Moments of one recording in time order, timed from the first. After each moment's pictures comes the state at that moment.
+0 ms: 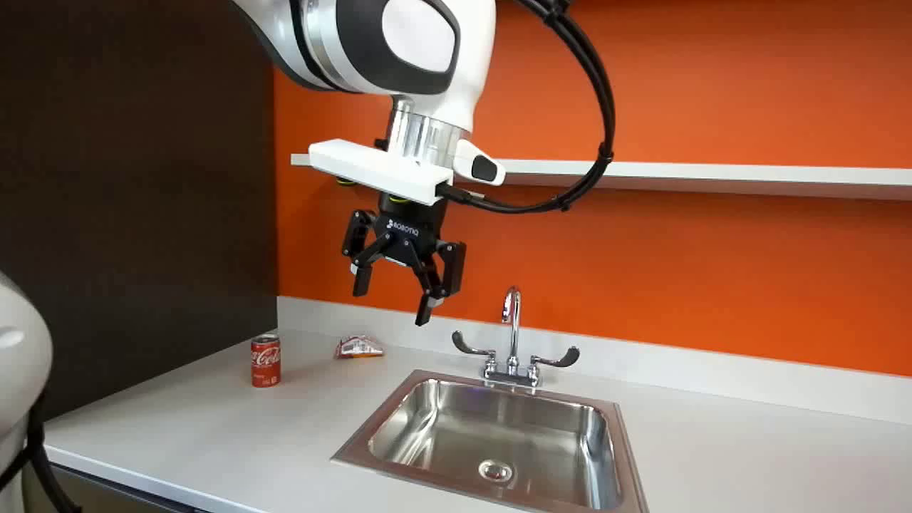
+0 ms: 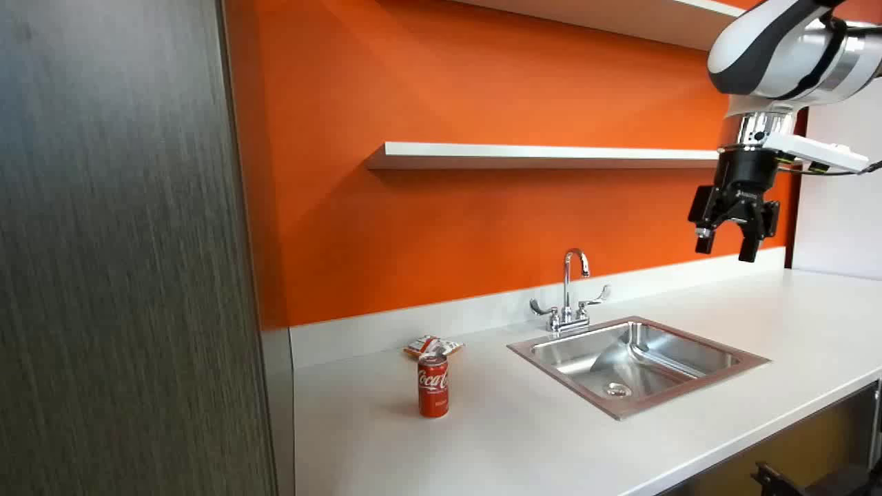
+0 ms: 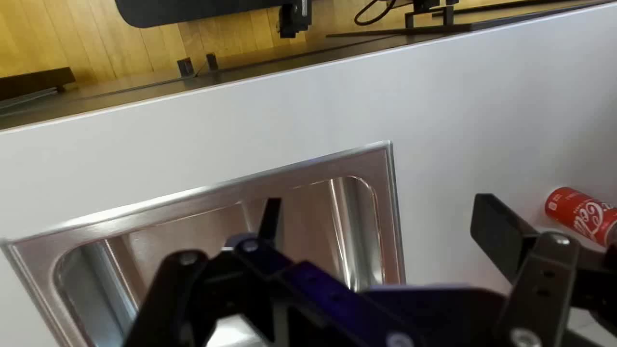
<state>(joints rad) -0.15 -0.62 -0.42 -2.58 -0.05 1.93 -0.37</state>
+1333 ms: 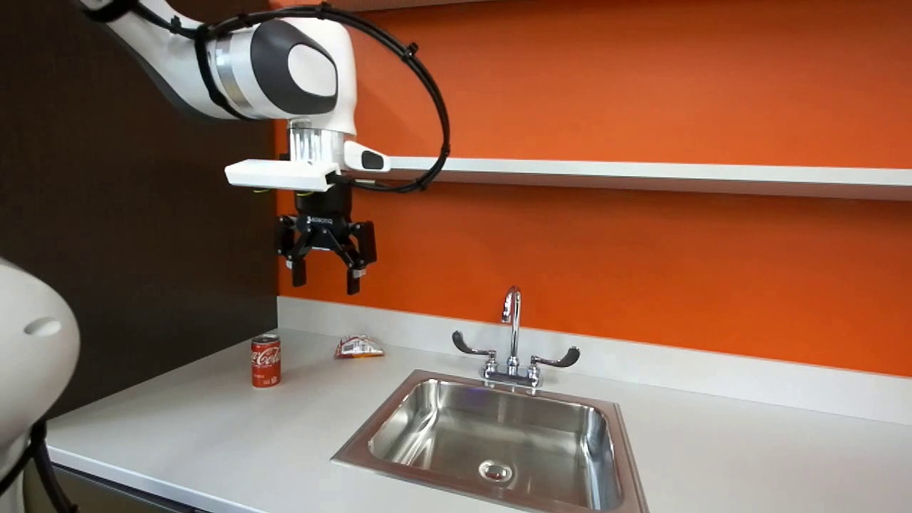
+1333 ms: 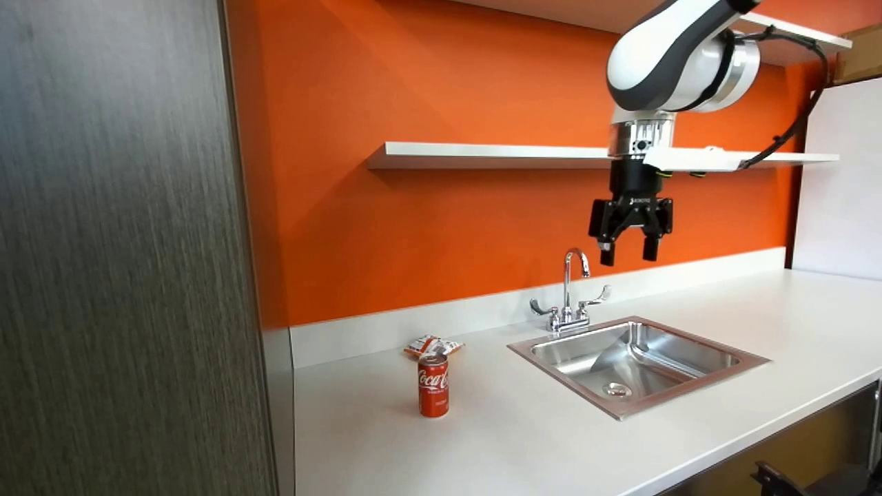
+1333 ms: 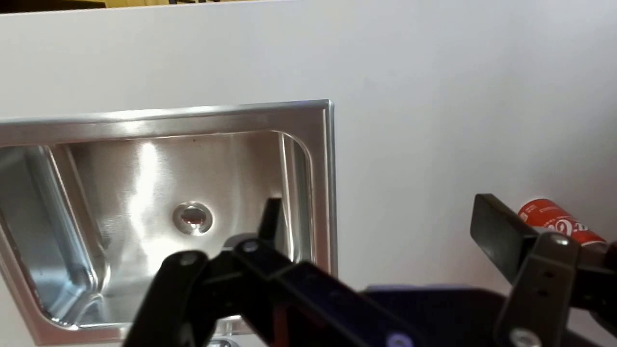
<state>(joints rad) -0.03 -0.59 -0.05 -2.62 -0.03 2.09 -0.08</state>
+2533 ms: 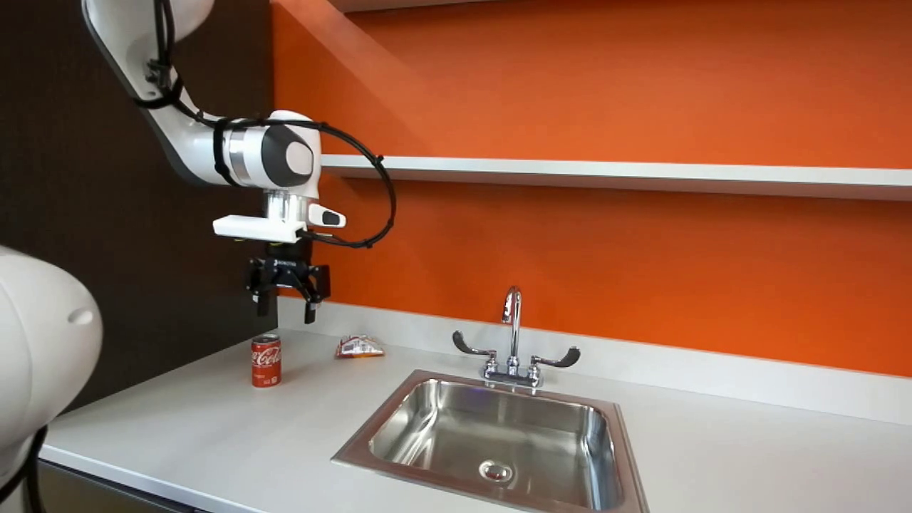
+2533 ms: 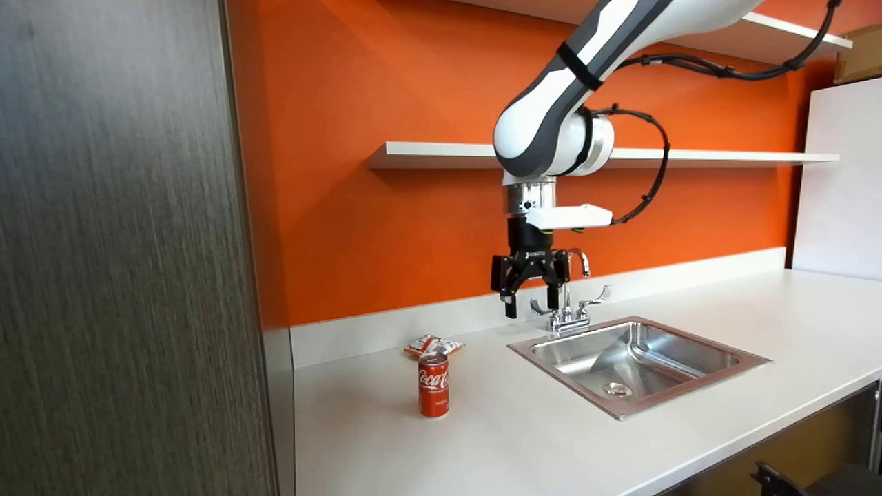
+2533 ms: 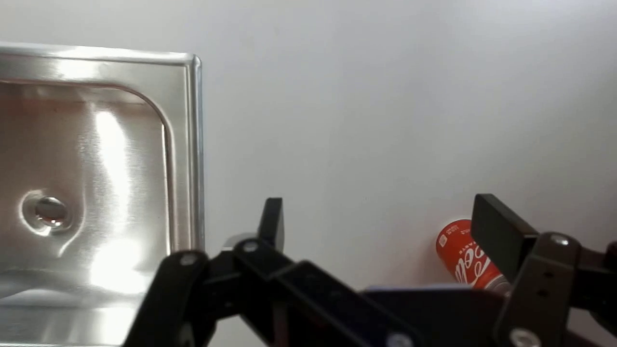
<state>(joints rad) 0.11 -0.12 0.10 -2.39 0.04 2.22 0.05</state>
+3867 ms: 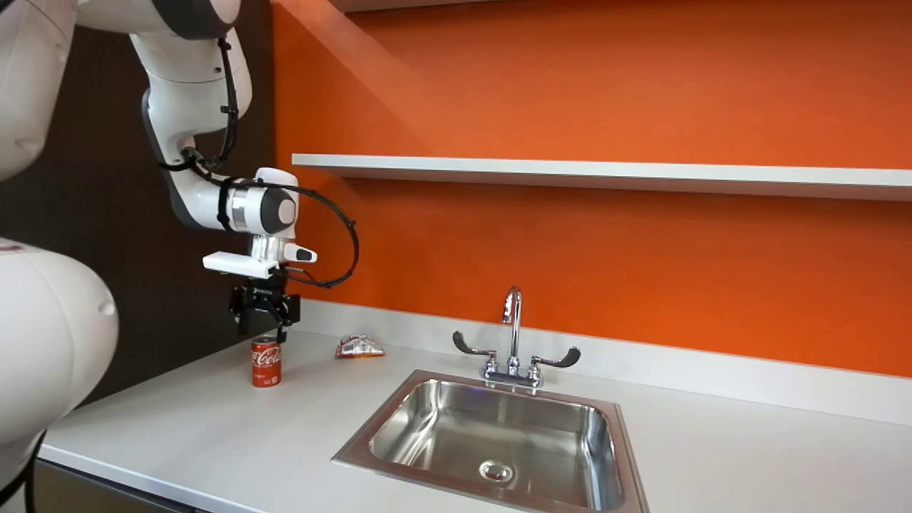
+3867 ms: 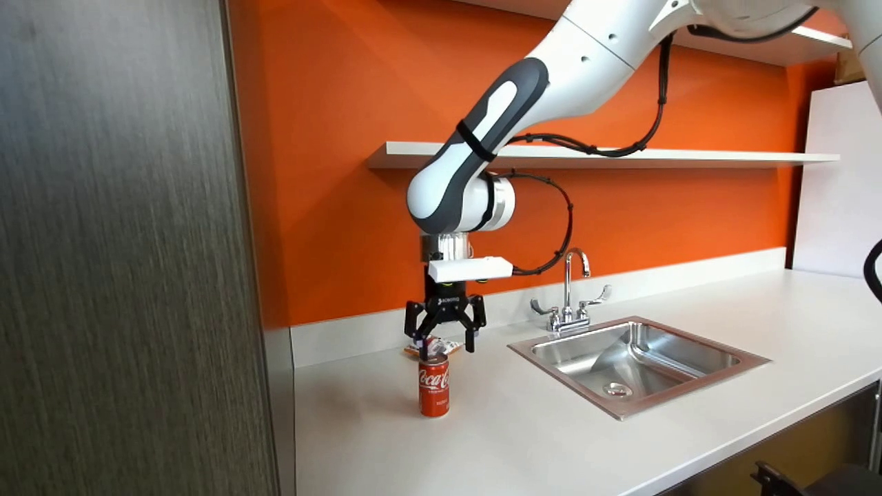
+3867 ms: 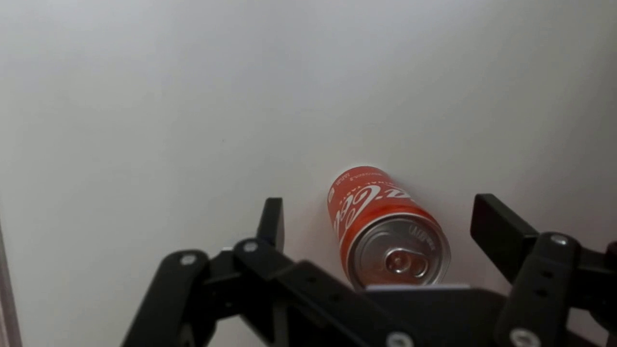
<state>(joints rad) 0.25 0.33 0.15 -2.04 0.04 2.29 0.24</state>
